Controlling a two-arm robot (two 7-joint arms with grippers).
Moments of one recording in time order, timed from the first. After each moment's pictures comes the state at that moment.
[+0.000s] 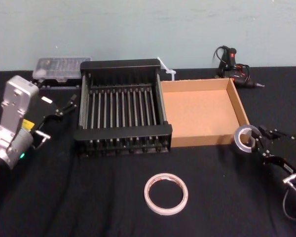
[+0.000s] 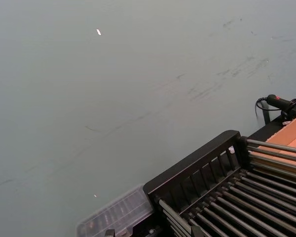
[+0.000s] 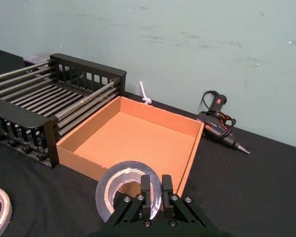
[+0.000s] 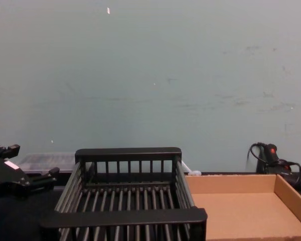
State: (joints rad) left arm -0.20 0.60 0.45 -1.41 -0.25 -0.12 0.03; right arm -0.24 0.50 -0.08 -1.79 0.27 0.06 0.26
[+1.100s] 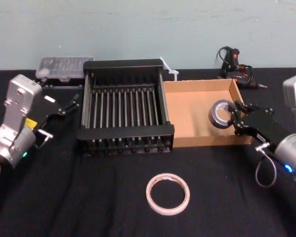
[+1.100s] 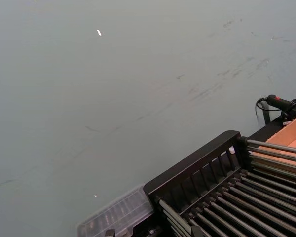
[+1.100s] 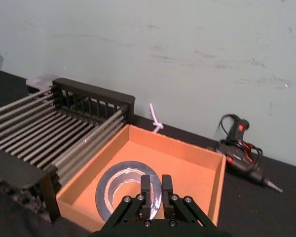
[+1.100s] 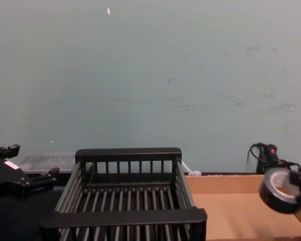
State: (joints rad) left arm -0.20 0.60 0.45 -1.41 -0.25 -0.12 0.03; right arm -0.01 0.39 -0.16 -1.68 0.24 0.15 0.28
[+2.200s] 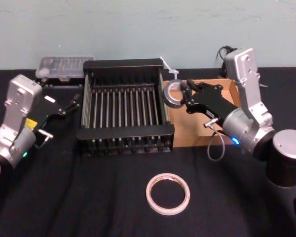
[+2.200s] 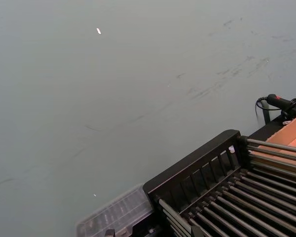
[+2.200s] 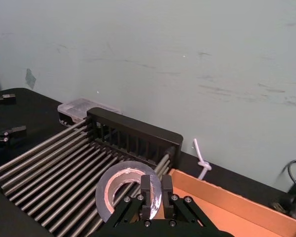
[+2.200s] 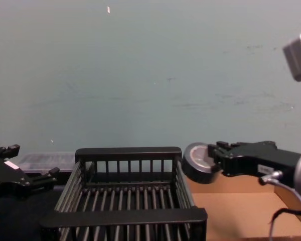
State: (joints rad) left arm -0.20 0.60 0.45 -1.41 -0.25 -0.12 0.03; right arm 0.22 0.24 -0.32 -1.51 0.18 0.17 0.27
